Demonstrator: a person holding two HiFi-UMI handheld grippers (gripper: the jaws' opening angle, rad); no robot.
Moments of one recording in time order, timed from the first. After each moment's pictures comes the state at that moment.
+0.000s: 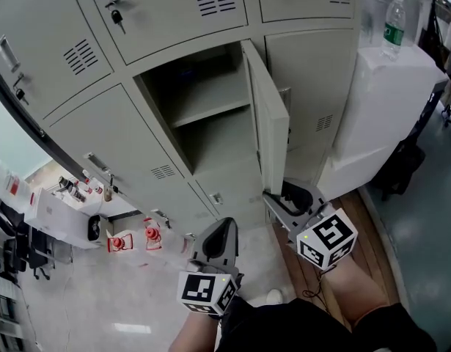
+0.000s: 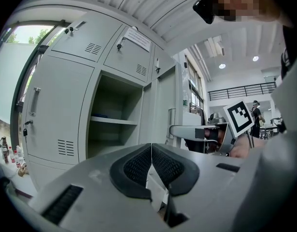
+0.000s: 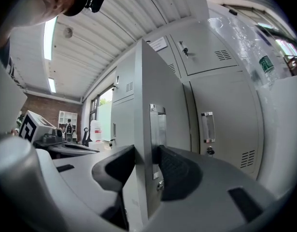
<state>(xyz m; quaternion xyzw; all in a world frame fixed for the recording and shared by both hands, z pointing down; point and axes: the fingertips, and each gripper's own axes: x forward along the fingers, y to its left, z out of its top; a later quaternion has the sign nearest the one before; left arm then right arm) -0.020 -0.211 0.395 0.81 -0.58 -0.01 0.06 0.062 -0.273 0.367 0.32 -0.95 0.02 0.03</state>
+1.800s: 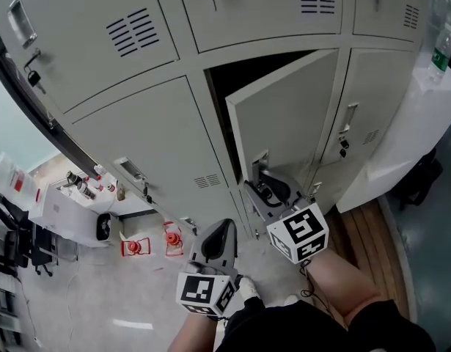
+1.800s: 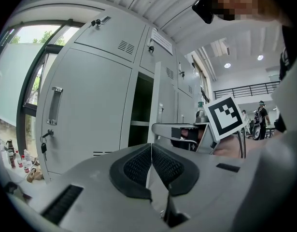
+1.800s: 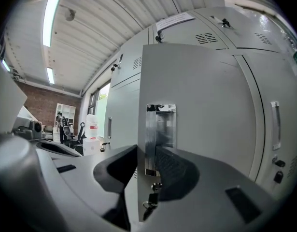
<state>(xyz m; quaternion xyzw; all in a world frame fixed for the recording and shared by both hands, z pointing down) -0.179 -0.245 0.400 0.80 -0.60 0.00 0.06 -0.141 -0.333 0.371 0.33 -0.94 -0.01 0.05</state>
